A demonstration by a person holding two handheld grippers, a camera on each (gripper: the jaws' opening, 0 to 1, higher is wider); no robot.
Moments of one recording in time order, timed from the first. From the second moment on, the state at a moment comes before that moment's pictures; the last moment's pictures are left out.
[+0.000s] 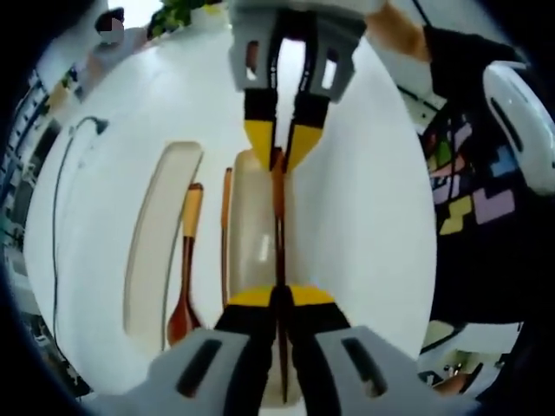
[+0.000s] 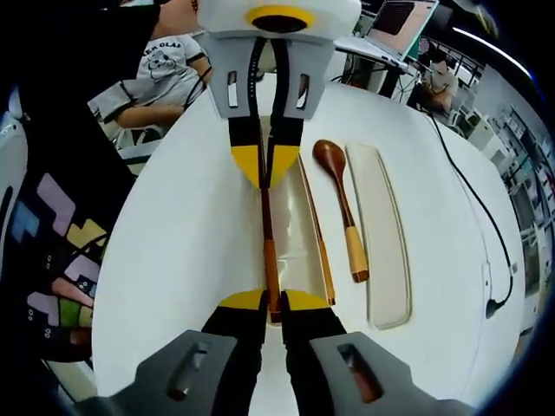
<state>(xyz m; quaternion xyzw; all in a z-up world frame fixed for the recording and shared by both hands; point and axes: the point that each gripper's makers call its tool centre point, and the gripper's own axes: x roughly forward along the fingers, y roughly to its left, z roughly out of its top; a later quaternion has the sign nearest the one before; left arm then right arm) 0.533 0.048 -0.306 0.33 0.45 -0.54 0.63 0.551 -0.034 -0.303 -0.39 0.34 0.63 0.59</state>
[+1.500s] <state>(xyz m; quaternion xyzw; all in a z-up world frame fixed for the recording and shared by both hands) 0.578 0.071 -0.289 0.31 0.43 -0.51 0.68 0.603 -0.015 -0.297 -0.38 0.35 0.62 0.58</state>
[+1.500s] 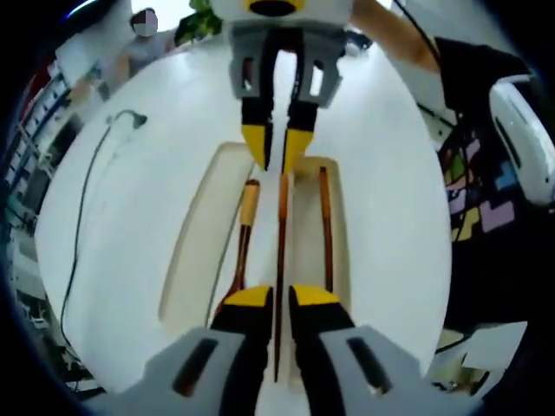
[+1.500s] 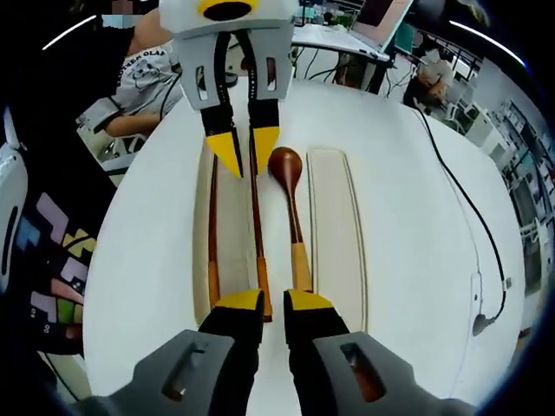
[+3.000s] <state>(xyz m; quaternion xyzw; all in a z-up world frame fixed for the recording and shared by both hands) 0.580 0.082 -0.325 0.32 0.46 -0.54 0.63 0.602 -0.002 -0.316 -0.40 0.40 0.65 0.51</state>
